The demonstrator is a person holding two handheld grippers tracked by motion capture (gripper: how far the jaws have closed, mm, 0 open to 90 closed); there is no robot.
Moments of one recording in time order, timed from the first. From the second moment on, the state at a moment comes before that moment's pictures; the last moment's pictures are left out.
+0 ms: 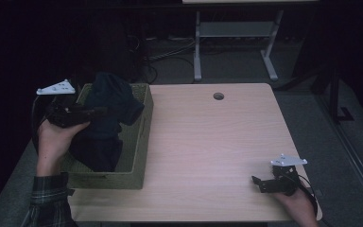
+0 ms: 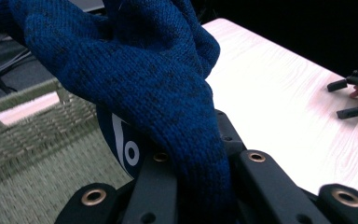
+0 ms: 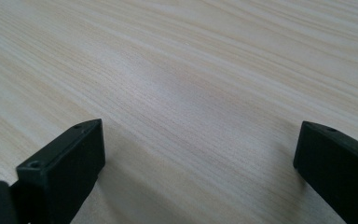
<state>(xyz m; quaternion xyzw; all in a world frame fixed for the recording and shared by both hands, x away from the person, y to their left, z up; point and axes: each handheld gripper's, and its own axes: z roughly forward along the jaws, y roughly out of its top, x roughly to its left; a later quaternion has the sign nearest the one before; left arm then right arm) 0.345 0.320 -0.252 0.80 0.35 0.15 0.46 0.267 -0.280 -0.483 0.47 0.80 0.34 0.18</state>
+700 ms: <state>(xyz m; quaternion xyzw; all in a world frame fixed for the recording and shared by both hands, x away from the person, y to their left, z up) 0.352 0.294 -0.206 0.79 0.31 0.16 0.50 0.267 -0.280 -0.483 0.47 0.80 0.34 0.18</state>
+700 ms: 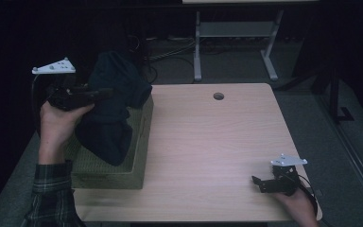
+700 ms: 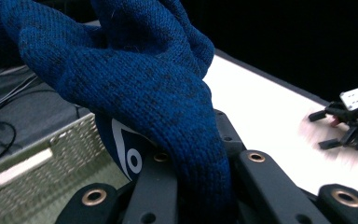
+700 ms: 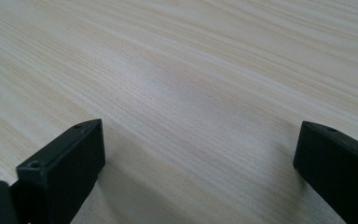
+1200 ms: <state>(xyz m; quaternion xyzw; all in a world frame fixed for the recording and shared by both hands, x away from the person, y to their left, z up) 0.361 0.261 -0.193 0.78 0.29 0.15 0.53 0.267 -0.280 -0.483 0.47 0.80 0.34 0.18</state>
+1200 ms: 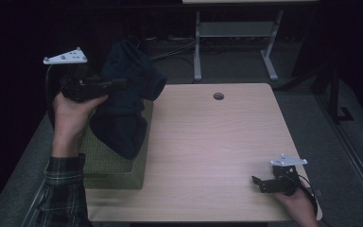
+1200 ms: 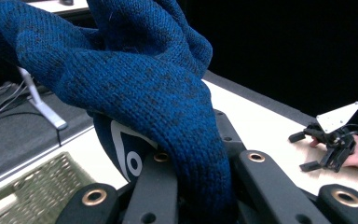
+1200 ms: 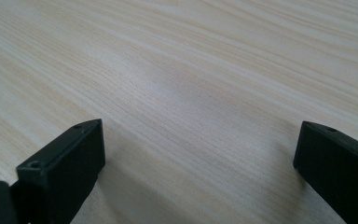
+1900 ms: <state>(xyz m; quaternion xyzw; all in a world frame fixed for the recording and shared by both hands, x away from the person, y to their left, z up) 0.369 0.180 -0.206 0.78 0.23 0.09 0.57 0.267 -0.280 -0.483 0.47 0.80 0.34 0.18</state>
